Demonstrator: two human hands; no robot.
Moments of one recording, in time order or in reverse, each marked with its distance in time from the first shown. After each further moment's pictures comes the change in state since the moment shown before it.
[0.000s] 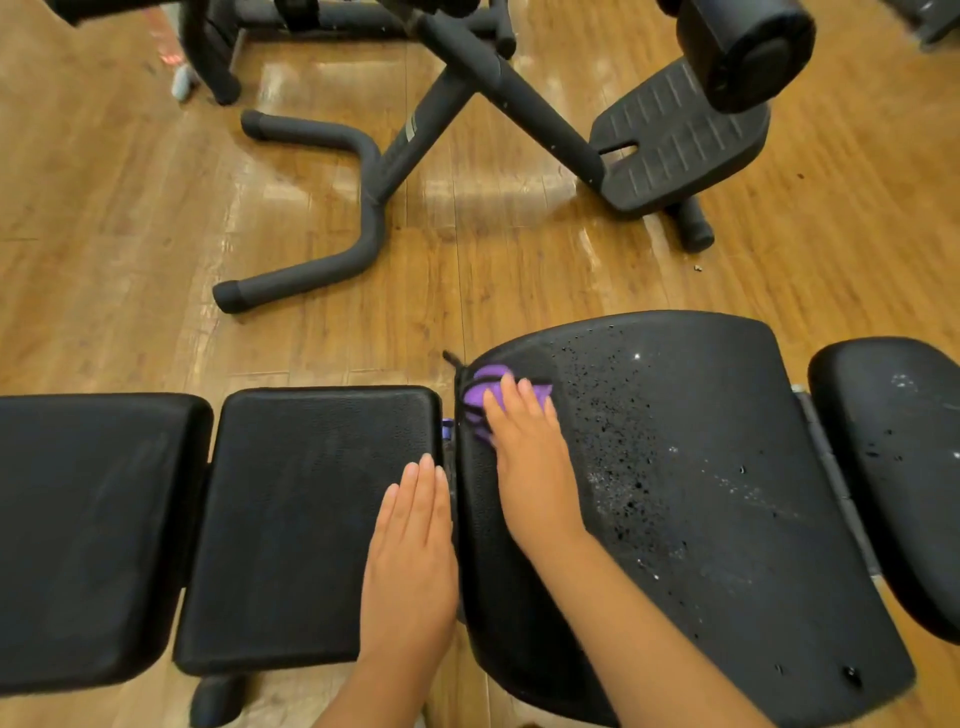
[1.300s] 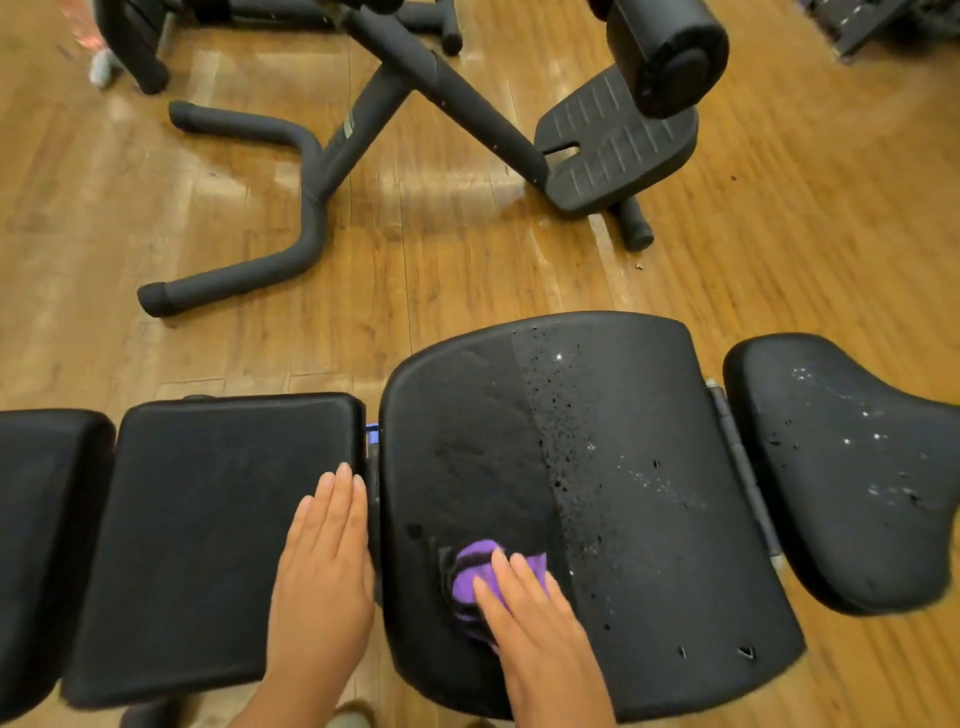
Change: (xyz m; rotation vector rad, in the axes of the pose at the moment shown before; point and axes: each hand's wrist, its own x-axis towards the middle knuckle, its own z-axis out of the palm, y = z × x) left_hand 0.000 -0.001 -0.001 0.012 -0.012 0.014; right_hand -0.156 0.048 -0.042 -0.025 -0.088 -0.136
